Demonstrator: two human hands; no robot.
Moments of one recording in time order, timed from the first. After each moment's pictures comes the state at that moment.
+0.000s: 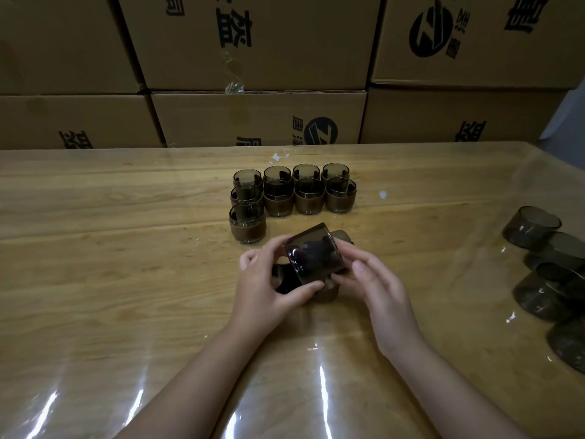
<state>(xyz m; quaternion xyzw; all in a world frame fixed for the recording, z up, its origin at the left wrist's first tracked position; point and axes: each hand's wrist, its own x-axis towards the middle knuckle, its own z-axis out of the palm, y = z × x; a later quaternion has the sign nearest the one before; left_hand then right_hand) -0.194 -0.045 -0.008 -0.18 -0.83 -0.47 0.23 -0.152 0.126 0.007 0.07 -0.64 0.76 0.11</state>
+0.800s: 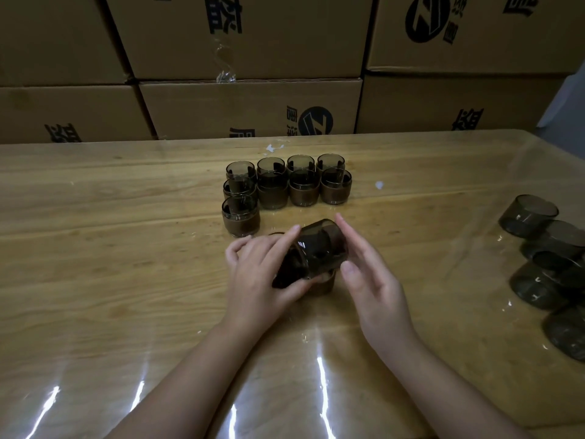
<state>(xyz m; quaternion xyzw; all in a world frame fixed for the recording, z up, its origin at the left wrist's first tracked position) -0.200 -0.045 -0.009 -0.26 -0.84 -0.31 0.36 -0.144 0.120 0.012 0.14 -0.71 0.67 0.17</state>
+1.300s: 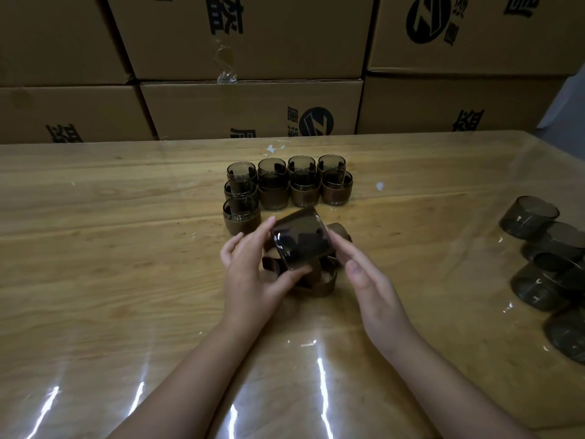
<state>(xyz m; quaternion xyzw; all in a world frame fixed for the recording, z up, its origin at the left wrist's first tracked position) -0.199 -0.044 -0.004 -0.20 -0.80 -0.44 0.36 -0.147 0.123 0.011 0.14 -0.72 0.68 0.09</state>
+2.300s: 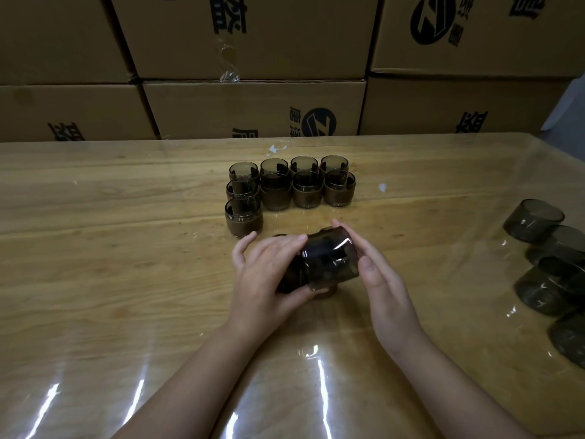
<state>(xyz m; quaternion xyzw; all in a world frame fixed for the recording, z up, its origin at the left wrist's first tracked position) -0.200 -0.043 -0.006 -0.31 -0.80 -0.33 0.38 -0.149 0.126 0.017 0.14 -0.71 0.67 0.13</state>
